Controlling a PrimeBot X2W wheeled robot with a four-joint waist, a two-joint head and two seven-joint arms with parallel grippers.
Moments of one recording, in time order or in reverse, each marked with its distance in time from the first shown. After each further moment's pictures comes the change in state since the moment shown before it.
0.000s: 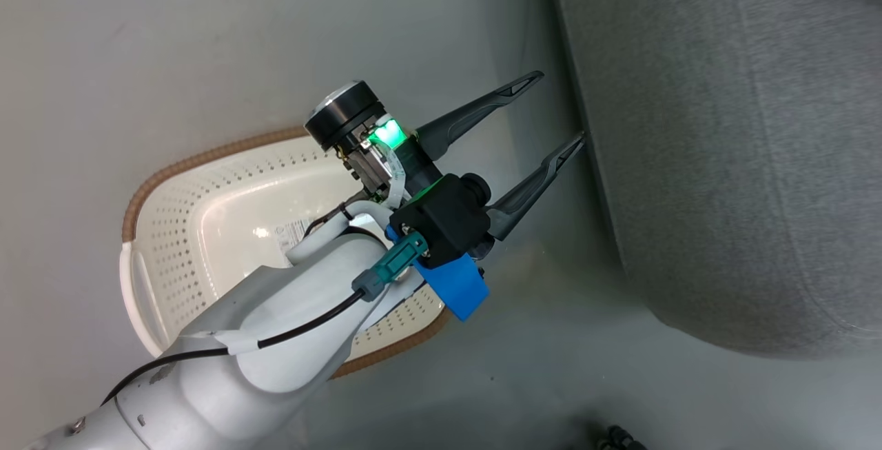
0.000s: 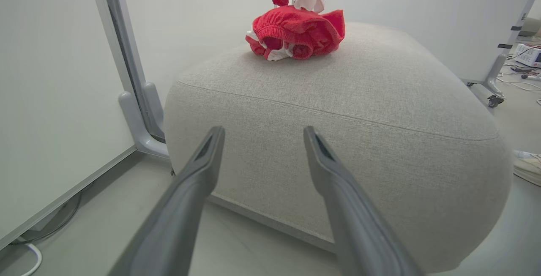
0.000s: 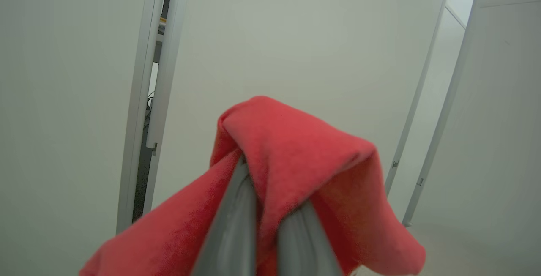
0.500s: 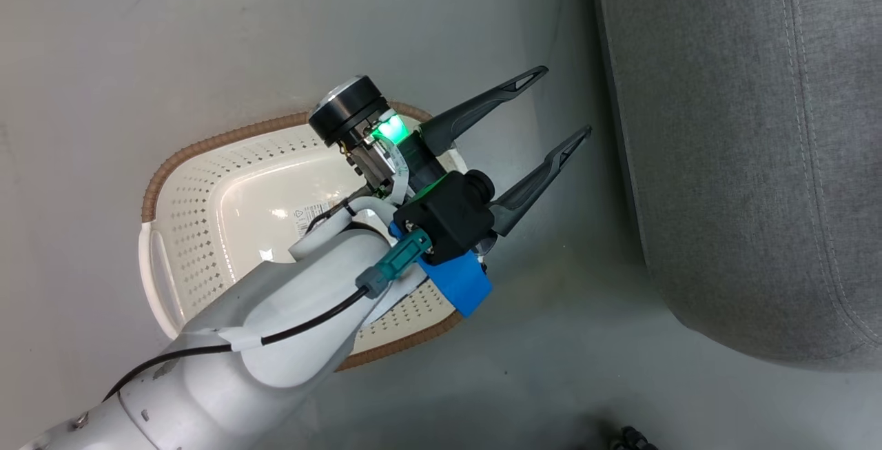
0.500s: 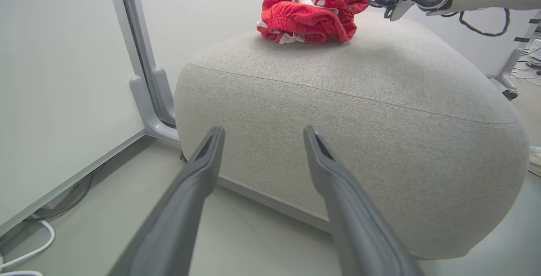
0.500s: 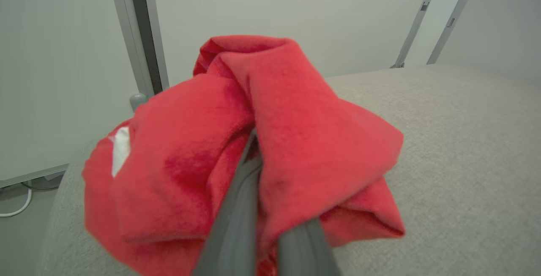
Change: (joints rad) left arm -0.016 -0.009 -0.006 0.017 0.006 0.005 -0.014; right arm 0.239 0.182 -0.022 0.204 0.011 0.000 0.001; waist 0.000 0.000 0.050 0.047
